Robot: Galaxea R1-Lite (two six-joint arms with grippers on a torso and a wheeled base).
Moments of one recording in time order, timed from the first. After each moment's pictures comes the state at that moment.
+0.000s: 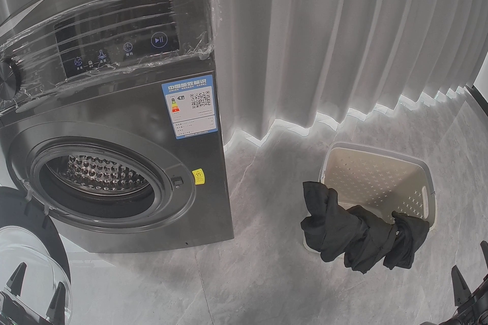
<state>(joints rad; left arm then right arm) 0.00 0.02 -0.02 0.00 0.00 -0.01 0.01 0.02 -0.02 -0.05 0.10 -0.04</state>
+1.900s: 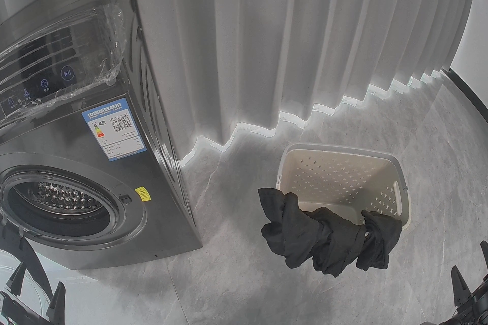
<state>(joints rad) 0.00 0.02 -0.02 0.00 0.00 -0.01 0.01 0.02 -0.02 -0.05 0.10 -0.04</state>
